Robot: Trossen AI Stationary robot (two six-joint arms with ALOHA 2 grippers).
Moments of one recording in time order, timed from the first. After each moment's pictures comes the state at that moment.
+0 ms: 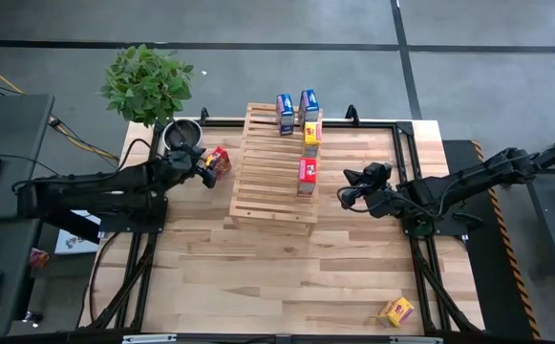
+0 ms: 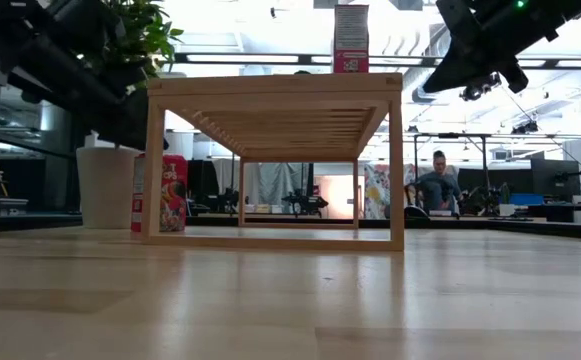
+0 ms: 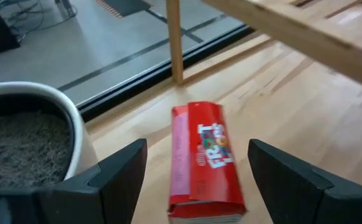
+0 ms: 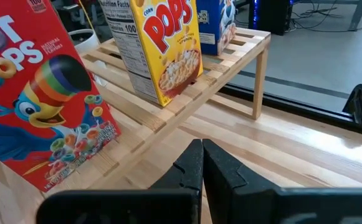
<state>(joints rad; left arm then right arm) 0.33 0.75 0.34 -0.15 -0.51 -0.25 0.28 0.97 0.65 -0.37 0.99 0.81</state>
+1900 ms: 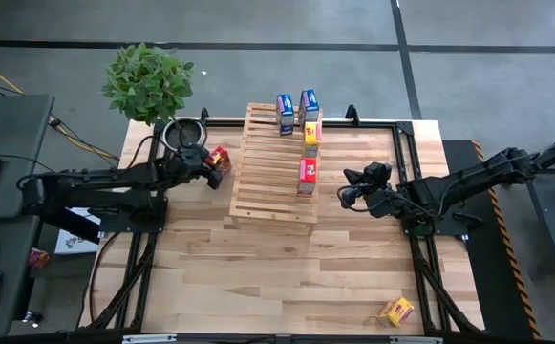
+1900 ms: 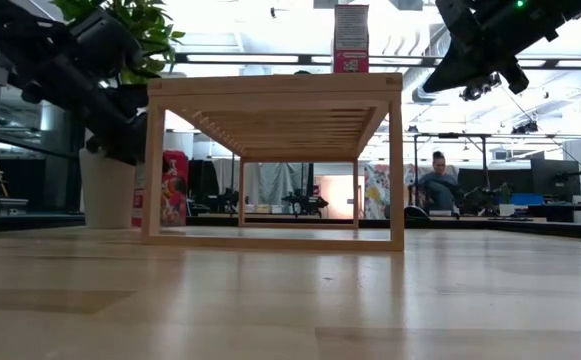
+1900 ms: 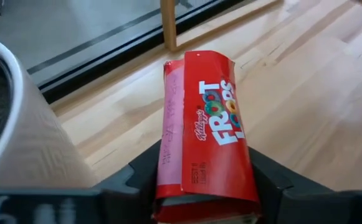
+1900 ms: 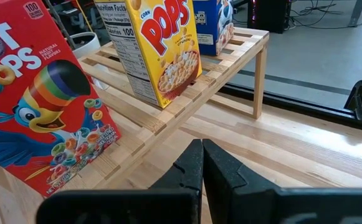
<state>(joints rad) 0.39 0.91 0.34 -0.10 -0.40 -0.27 0.28 0.97 0.65 -0.37 0.99 0.84</state>
